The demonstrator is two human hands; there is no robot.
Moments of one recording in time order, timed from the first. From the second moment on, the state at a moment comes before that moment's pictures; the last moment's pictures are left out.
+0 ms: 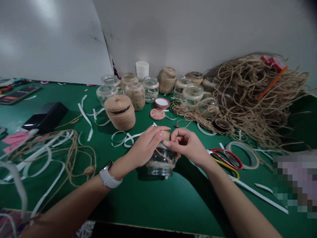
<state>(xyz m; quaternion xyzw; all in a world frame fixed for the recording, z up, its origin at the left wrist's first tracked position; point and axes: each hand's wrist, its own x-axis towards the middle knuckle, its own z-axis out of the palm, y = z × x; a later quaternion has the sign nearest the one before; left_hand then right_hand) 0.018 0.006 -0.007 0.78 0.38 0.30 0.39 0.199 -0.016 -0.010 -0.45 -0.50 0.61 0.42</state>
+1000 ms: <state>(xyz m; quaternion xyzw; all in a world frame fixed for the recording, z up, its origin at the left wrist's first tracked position) 0.020 0.007 -0.006 0.78 0.38 0.31 0.39 0.206 -0.016 -0.009 -0.44 -0.52 0.60 0.41</state>
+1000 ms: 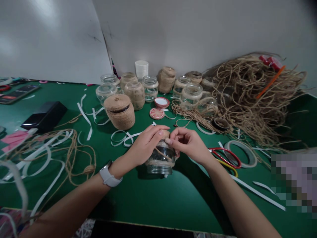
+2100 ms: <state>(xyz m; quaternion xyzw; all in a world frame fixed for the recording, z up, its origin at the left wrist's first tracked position) 0.020 0.007 -0.005 0.77 0.38 0.31 0.40 0.204 -0.016 -0.009 -0.42 -0.51 0.62 0.43</state>
